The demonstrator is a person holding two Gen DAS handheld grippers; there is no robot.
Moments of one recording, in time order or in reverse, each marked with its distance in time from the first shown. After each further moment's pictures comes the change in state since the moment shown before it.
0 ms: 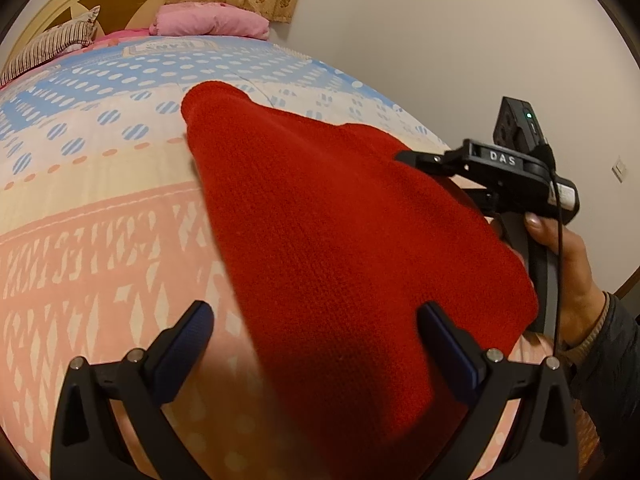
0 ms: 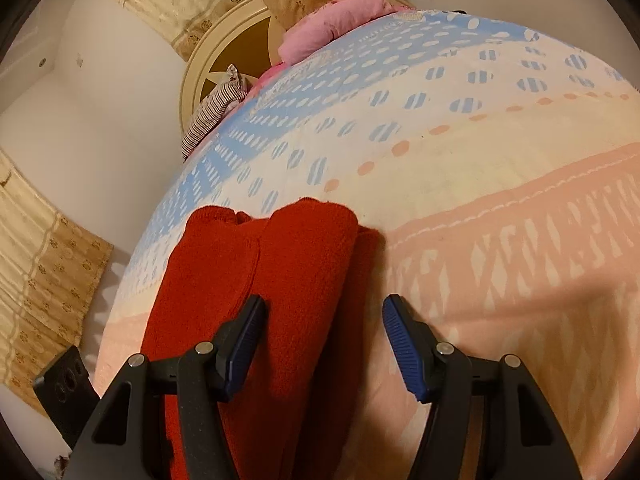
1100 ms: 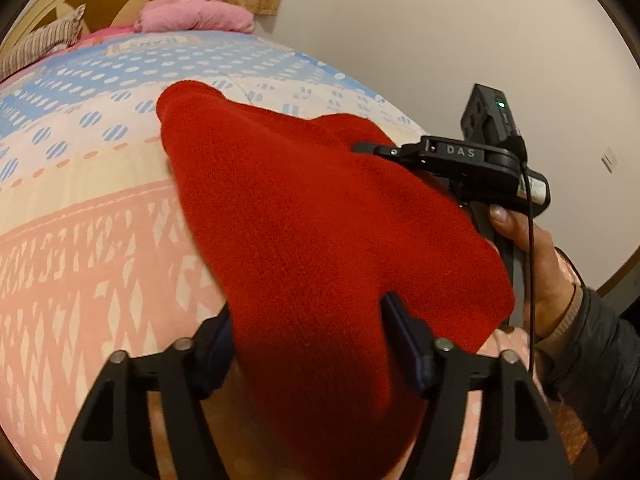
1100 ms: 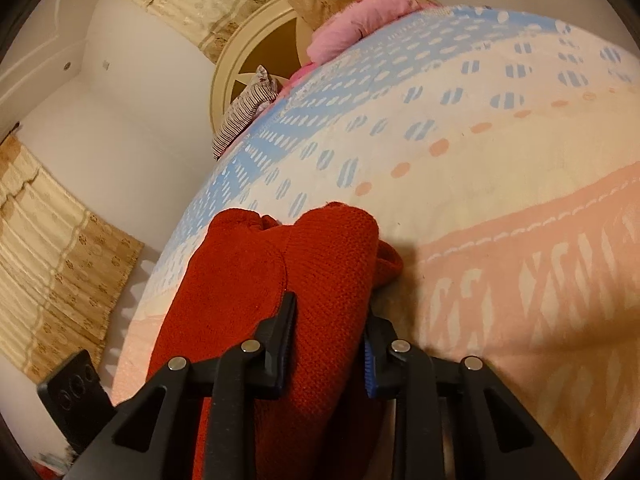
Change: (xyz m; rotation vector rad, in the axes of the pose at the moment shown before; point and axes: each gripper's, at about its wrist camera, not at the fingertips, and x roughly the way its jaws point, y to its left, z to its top) left arm -0.003 -0.012 0.003 0.014 0.042 -0.037; right arm 0.016 0.006 0.003 -0.053 -0.018 0.116
